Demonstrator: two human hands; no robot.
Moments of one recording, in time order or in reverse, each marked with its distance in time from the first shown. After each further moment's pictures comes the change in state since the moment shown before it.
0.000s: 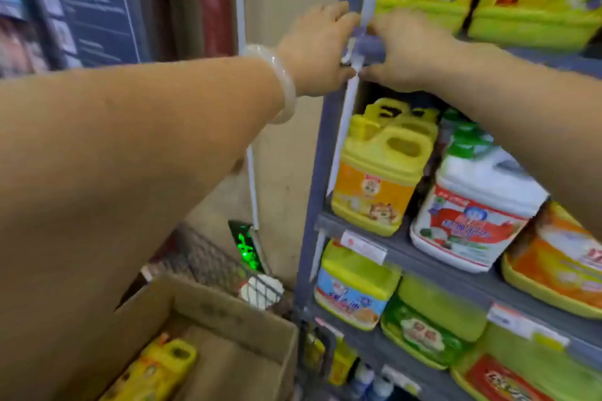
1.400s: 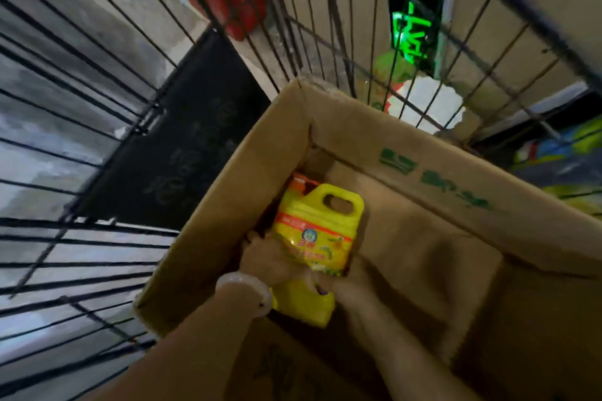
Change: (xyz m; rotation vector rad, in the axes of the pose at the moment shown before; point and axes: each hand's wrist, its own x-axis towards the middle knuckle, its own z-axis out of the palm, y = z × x) left_hand -0.613 -0.186 0.426 -0.479 -1.472 -1.331; right_hand -0.335 -0.426 0.657 1.321 -1.225 1.255
